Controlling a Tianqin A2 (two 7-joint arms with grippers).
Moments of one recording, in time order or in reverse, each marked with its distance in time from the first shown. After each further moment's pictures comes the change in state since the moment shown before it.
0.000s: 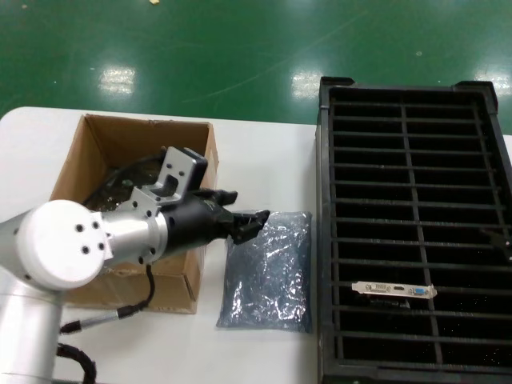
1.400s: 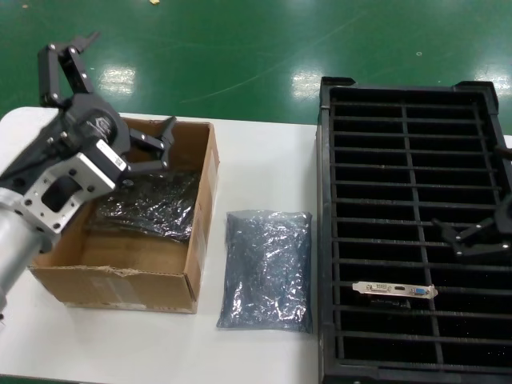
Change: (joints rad) left arm 0.354 -0.276 -0.029 -0.493 -0.214 -0.660 0.675; right arm -0.125 -0.127 0.014 0.008 0.102 0.206 -0.073
